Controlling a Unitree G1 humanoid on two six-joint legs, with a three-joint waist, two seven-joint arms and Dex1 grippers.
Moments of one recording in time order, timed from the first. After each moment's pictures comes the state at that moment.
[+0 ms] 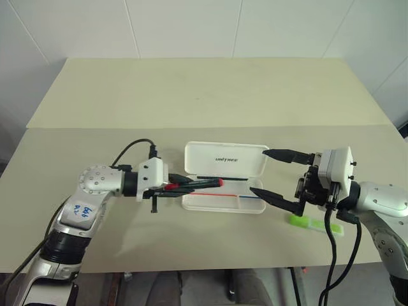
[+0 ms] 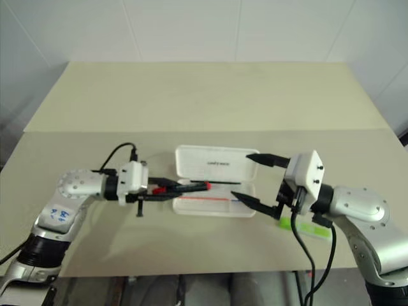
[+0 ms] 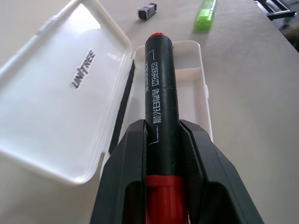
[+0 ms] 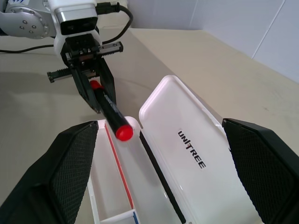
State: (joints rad) left arm -0.42 0.64 -0.14 -0.14 -0.26 0.15 -1.10; right arm -0.11 -0.76 -0.19 -0.58 0.62 0.35 0.88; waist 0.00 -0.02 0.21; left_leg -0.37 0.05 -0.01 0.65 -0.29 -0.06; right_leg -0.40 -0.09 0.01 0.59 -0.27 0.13
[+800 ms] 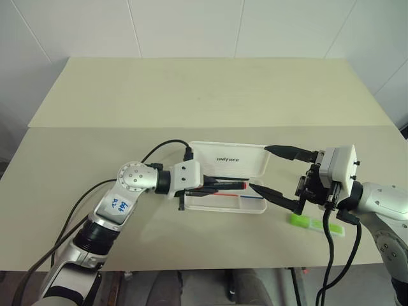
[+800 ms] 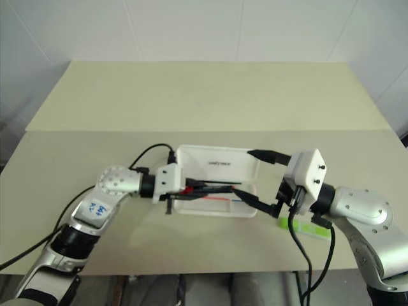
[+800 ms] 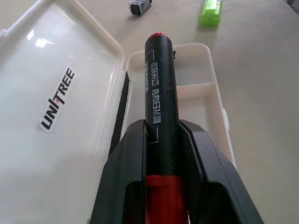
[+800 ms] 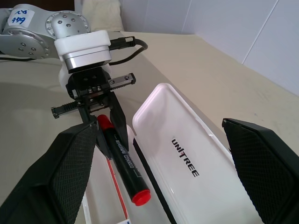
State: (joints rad) left arm -0.54 0.53 -0.30 -0.10 -0.09 0.20 -1.00; right arm -0.11 -0.76 -0.20 -0.63 0.63 0.37 0.83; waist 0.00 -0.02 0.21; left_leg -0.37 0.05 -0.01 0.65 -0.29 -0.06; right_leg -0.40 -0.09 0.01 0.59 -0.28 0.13
